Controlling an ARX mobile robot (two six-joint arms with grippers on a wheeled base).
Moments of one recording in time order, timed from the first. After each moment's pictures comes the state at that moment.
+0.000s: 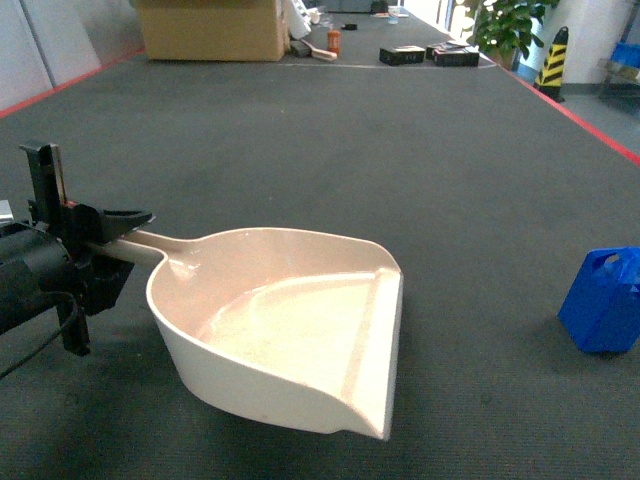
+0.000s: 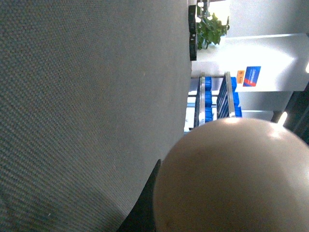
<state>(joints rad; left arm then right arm) -0.03 2.09 0.66 1.28 0.29 -1.44 0.00 0.00 0.01 0.00 0.00 0.00</state>
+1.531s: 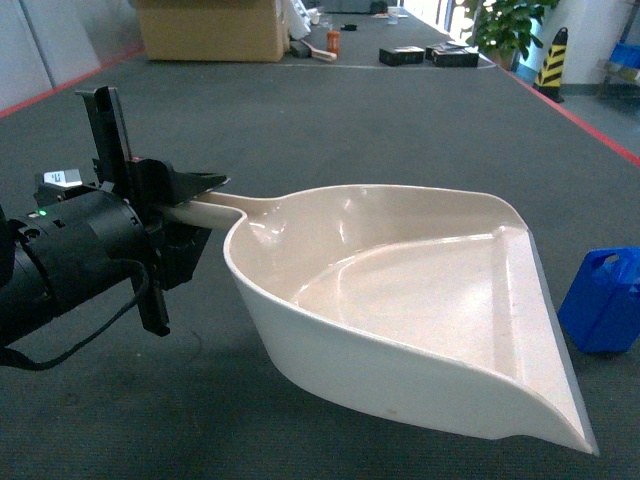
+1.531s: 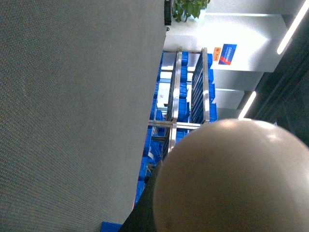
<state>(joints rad) -0.23 1.97 0.64 1.28 0.25 -1.59 0.07 0.13 0.05 -0.05 0.22 -0.04</state>
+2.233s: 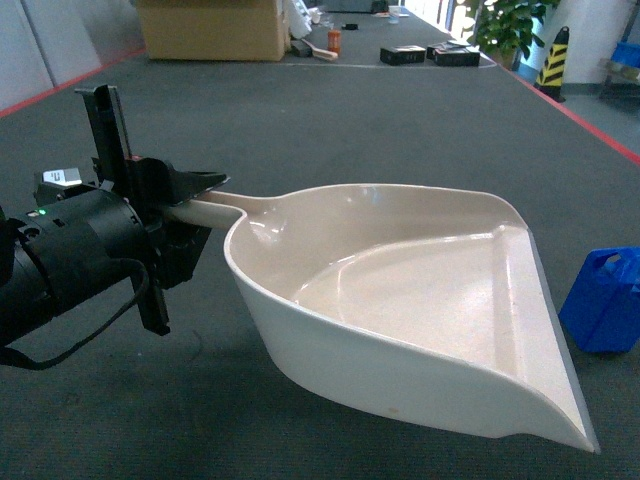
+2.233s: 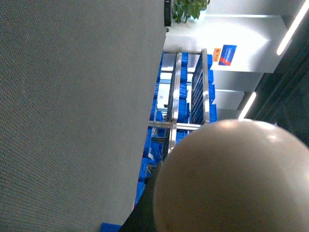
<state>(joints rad) -0.23 1.97 0.64 1.28 0.24 -1.59 -0.10 1.19 0.36 0.55 0.18 -0.01</state>
